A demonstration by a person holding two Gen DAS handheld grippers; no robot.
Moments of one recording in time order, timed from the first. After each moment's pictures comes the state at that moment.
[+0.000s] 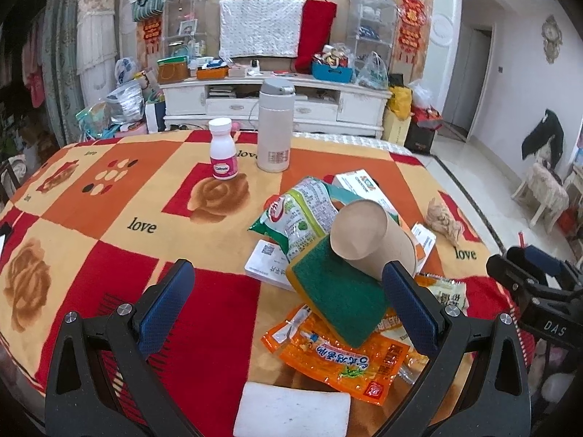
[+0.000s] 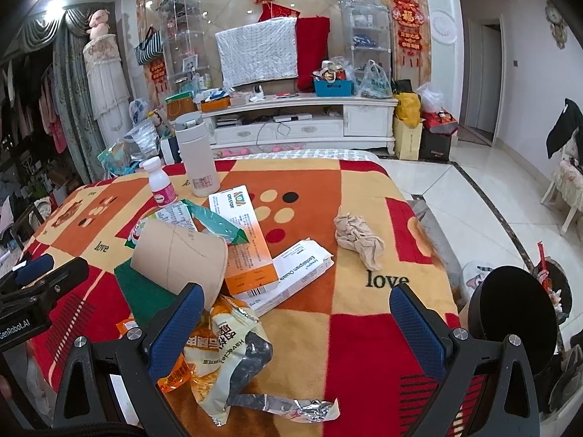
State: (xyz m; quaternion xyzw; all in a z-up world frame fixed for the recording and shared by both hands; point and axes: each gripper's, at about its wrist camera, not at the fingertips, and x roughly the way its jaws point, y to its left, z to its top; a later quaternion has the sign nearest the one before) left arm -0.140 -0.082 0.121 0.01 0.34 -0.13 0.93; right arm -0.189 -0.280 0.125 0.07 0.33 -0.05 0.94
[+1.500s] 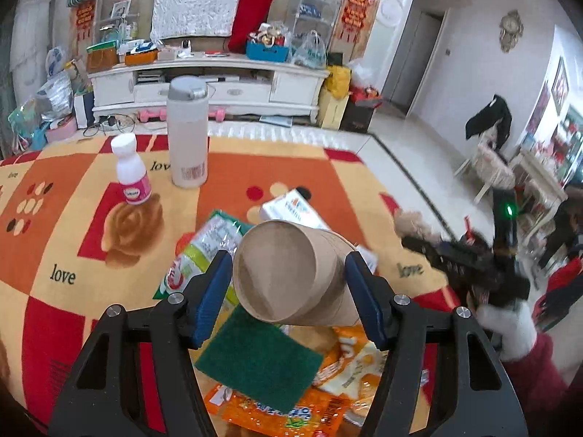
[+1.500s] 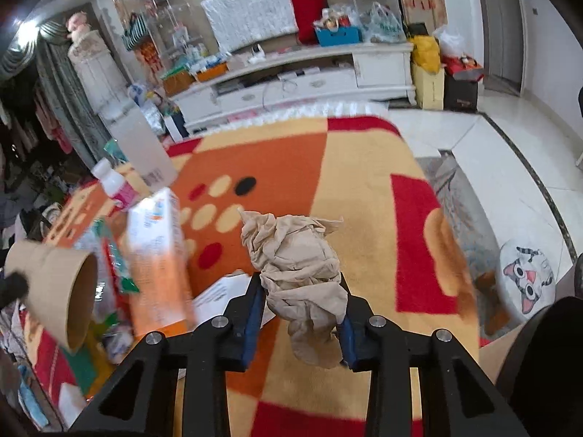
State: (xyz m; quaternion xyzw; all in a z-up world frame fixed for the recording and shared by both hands) left arm -0.070 -0.129 0.149 -0.01 0.38 -0.26 0.89; right arm -0.085 -0.390 0.078 0.14 0.40 0.01 0.91
